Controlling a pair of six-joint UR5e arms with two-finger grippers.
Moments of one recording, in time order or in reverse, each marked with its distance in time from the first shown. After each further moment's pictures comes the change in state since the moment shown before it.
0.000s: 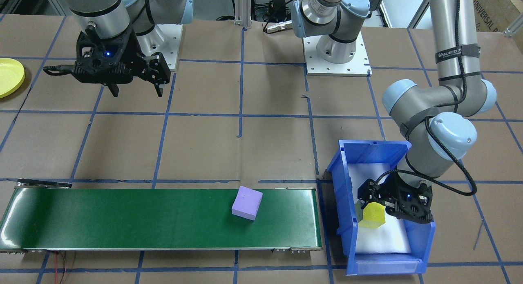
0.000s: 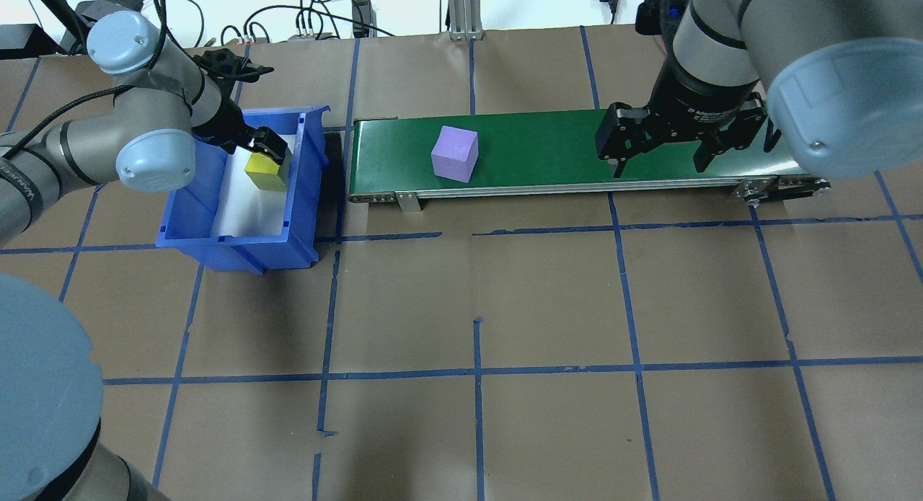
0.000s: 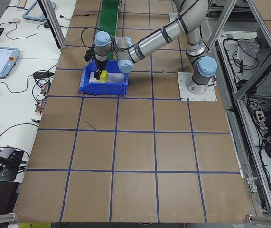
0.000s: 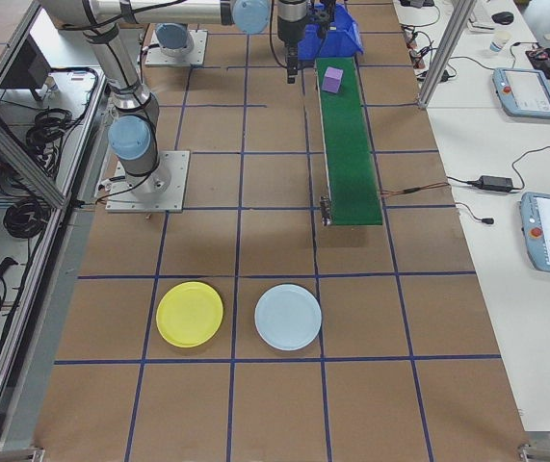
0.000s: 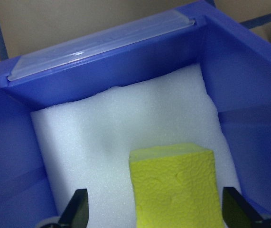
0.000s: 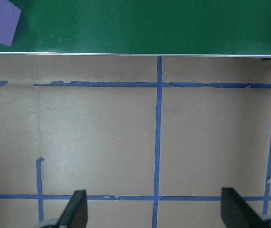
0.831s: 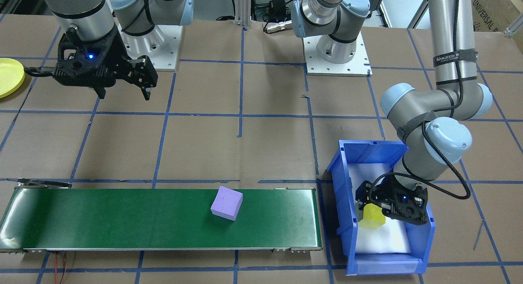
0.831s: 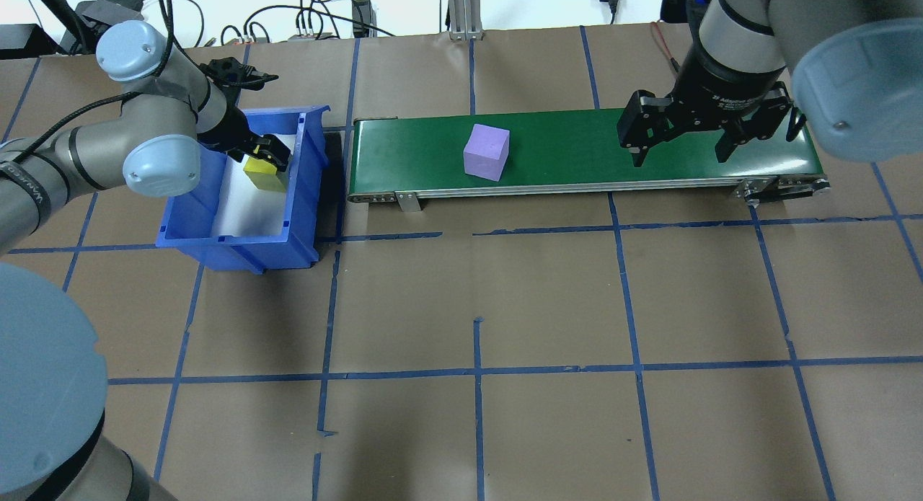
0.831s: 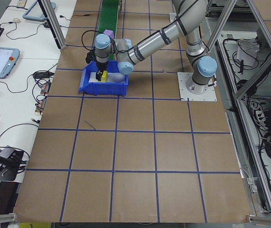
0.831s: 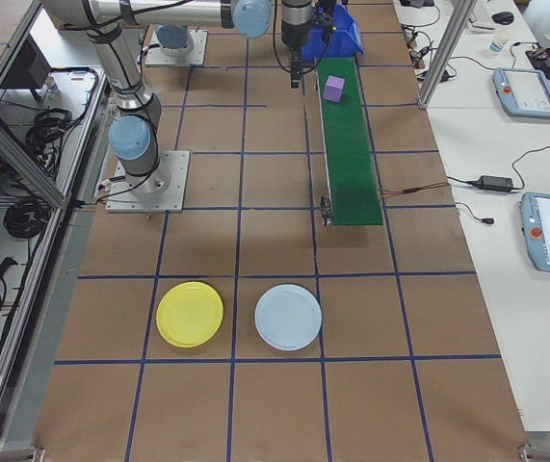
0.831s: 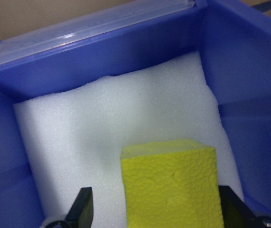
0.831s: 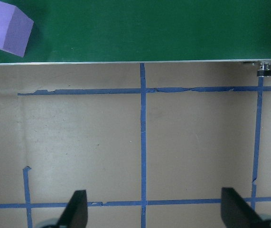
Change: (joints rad) left arm 0.000 -0.016 -0.006 0.007 -0.005 -0.002; right arm -0.052 0.005 -0.007 0.000 -0.012 -0.021
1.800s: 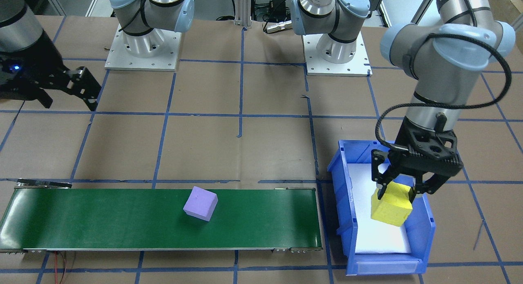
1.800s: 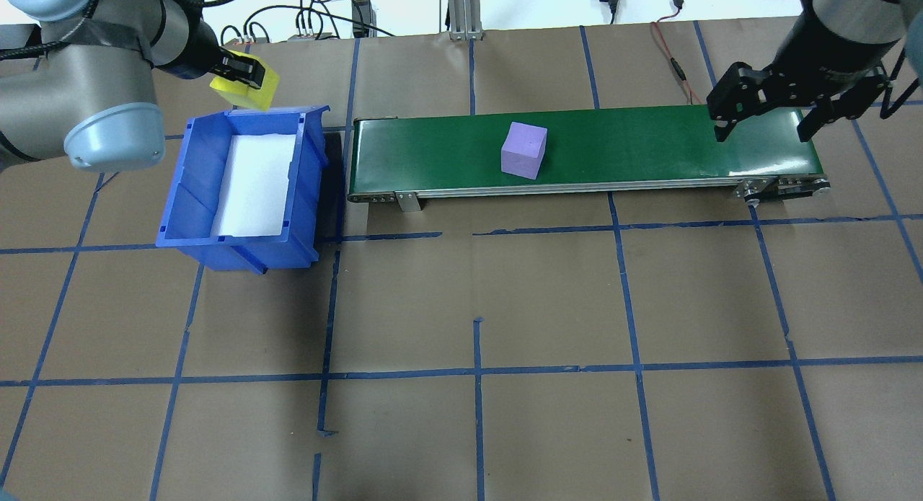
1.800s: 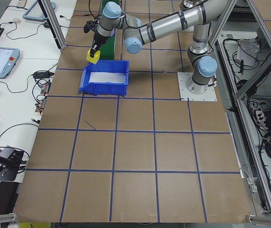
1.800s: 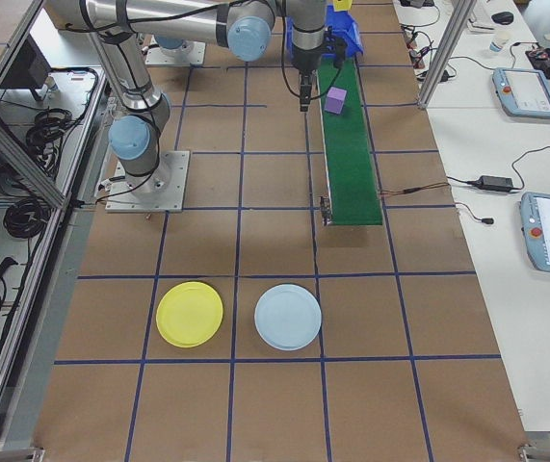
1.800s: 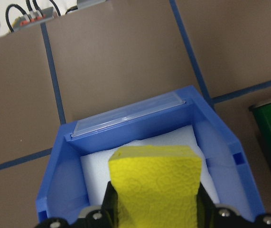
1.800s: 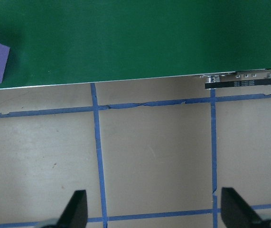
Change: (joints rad) left arm -0.088 0.250 0.023 0.073 -0.011 -0.024; right arm -0.218 0.023 -0.025 -0.015 0.021 -0.156
